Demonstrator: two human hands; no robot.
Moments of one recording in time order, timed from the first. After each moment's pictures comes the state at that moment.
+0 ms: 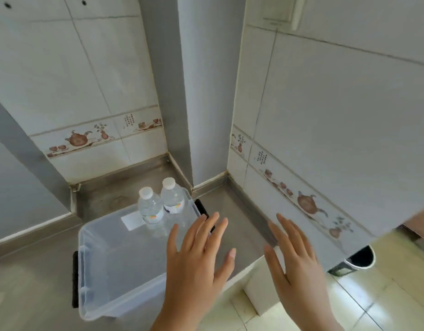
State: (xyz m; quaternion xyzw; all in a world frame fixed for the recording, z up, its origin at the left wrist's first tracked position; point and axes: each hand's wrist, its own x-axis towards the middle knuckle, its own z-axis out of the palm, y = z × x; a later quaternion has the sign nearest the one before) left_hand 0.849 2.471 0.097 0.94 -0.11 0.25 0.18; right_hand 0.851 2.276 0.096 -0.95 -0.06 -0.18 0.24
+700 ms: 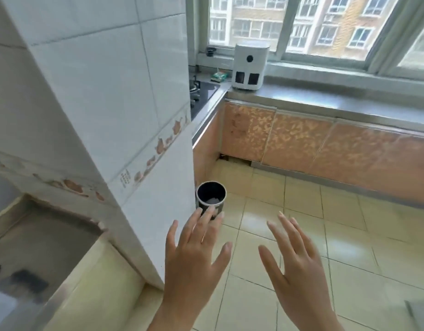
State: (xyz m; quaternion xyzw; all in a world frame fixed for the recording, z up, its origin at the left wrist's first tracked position) left_hand 0.699 2.115 0.102 0.87 -0.40 0.12 0.24; right_hand 0.569 1.973 0.103 -0.92 0.27 -0.25 0.15
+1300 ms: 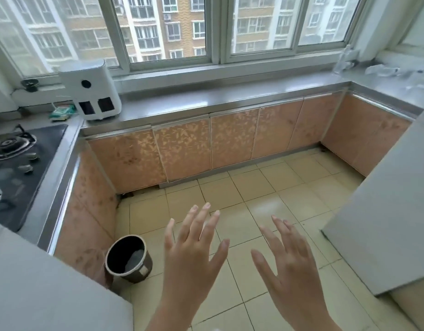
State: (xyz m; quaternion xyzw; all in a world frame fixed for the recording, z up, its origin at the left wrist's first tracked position) left_hand 0.728 1.807 0.096 0.71 -0.65 0.10 0.25; right_hand 0.538 1.778 0.090 -0.79 0.54 -0.27 0.08
